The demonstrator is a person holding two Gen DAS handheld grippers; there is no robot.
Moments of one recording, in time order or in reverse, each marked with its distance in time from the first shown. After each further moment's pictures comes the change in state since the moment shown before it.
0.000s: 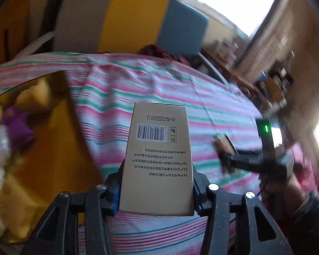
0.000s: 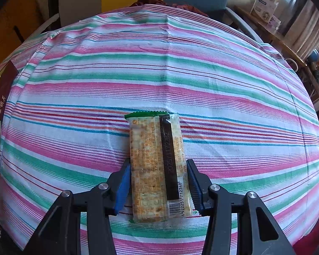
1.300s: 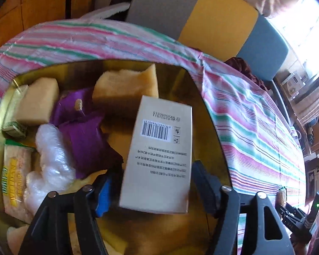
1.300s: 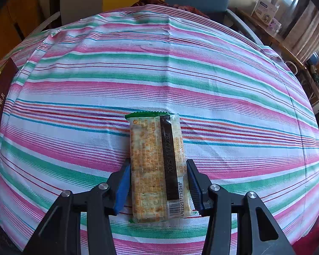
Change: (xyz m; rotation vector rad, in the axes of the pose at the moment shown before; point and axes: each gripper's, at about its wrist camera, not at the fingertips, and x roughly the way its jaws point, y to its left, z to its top) left arm 0.032 0.136 0.047 -0.287 0.056 0.279; right arm 0.000 0.005 -0.001 -0.007 -0.002 -0.012
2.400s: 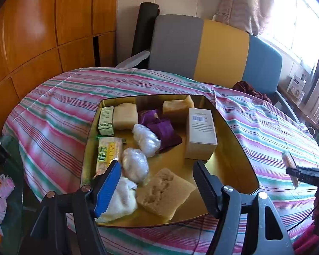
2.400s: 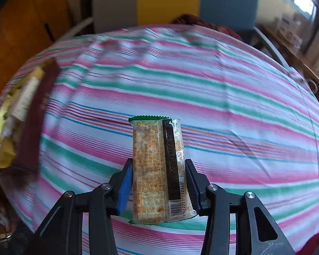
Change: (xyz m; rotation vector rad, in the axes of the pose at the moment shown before) left arm -0.129 0.046 -0.086 0.085 -0.301 0.185; right arm -0.046 0.086 0.013 -0.106 -0.118 0.205
